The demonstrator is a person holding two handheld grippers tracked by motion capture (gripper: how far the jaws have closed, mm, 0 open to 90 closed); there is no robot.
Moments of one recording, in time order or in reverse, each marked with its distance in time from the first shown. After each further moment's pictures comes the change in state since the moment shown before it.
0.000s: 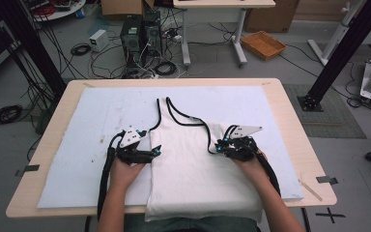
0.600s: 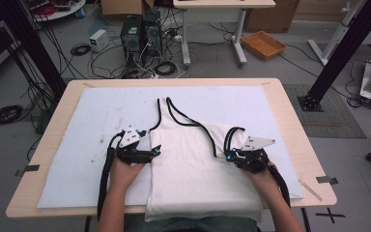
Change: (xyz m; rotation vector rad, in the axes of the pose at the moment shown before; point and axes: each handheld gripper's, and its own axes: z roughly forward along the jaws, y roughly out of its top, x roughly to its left) left arm 0.000 0.000 0.000 -0.006 0.003 -0.009; right arm 0.012 -0.032 -0.030 -0.048 -0.010 -0.015
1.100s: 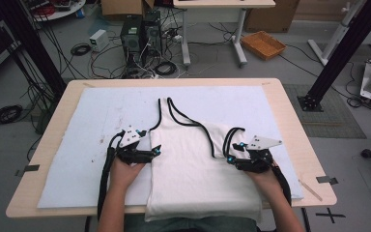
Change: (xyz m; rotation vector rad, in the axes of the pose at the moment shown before) left arm 0.000 0.000 0.000 0.000 -0.004 -0.002; right arm -0.008 -0.002 -0.011 -0.065 -0.053 0.043
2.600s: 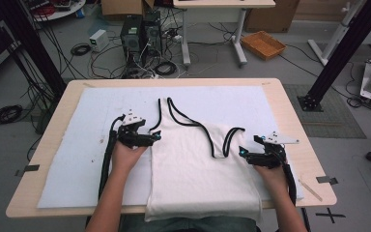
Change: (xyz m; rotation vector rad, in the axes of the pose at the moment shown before) left arm 0.032 0.040 0.022 0.092 0.045 -0.108; right arm -0.036 -0.020 -0.013 -0.060 -0.173 0.166
